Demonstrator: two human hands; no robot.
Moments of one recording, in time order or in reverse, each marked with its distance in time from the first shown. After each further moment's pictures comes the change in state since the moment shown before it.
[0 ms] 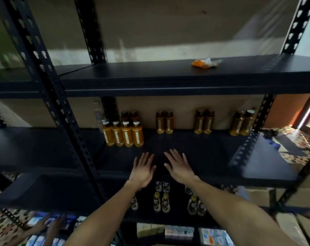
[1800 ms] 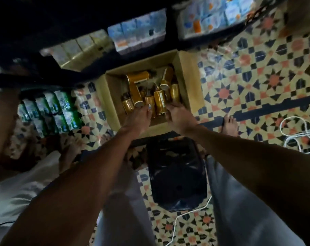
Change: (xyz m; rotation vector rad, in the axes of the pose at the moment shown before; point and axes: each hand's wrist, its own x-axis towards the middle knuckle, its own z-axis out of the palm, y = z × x) left_hand -0.196 0.032 0.614 -0.200 -0.909 -0.005; right_hand -0.299 0.170 0.566 0.500 -0.512 0.571
